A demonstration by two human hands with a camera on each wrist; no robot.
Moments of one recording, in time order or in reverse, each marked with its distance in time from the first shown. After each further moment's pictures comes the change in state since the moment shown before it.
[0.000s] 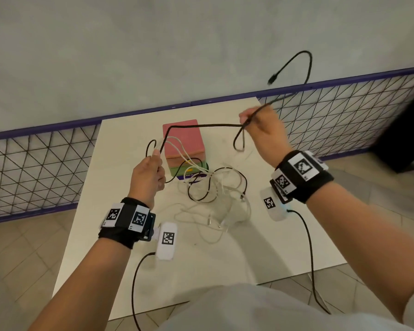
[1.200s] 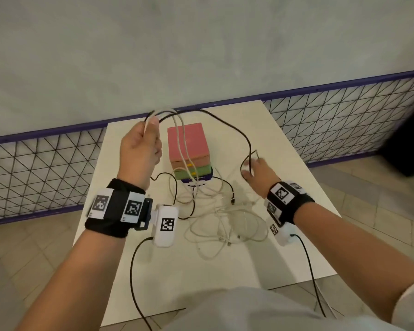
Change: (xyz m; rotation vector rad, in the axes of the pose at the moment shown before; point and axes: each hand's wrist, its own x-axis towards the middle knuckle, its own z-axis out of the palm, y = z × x) left_hand -0.013 0.076 0.009 0.014 -0.054 0.349; right_hand -0.039 0.074 0.037 -0.453 -0.434 0.319
